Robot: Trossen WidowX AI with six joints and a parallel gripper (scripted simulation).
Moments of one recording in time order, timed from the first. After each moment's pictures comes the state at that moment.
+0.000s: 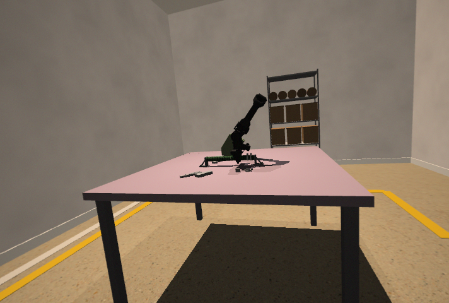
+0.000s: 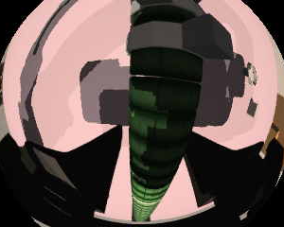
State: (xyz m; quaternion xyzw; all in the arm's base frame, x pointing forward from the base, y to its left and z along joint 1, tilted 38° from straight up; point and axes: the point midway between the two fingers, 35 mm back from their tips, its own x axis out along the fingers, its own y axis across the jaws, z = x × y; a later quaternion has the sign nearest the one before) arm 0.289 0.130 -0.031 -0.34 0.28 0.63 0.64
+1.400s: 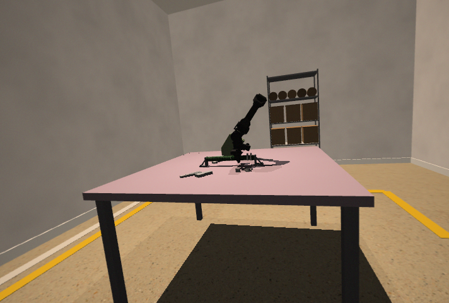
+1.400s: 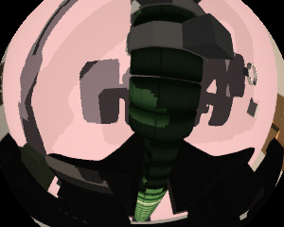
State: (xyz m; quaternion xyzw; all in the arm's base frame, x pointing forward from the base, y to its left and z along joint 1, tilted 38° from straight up) arm 0.289 0.130 -0.032 -0.34 0.28 0.63 0.64
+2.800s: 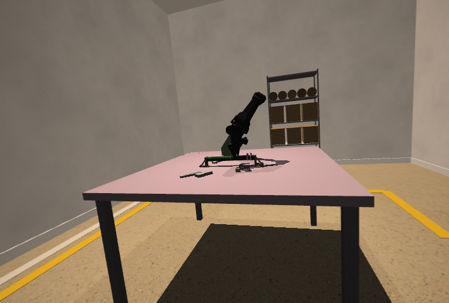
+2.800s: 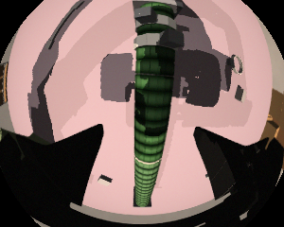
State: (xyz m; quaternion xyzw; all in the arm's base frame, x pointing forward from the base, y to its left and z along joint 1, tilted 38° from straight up) arm 0.288 0.093 -0.006 -0.34 0.28 0.63 0.64
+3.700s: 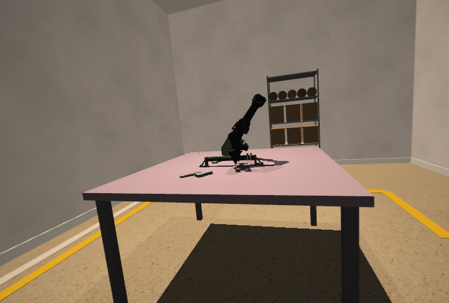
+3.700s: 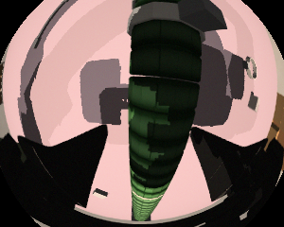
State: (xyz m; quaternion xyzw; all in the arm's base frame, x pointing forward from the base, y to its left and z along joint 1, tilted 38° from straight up) arm 0.291 0.120 -0.038 -0.34 0.28 0.63 0.64
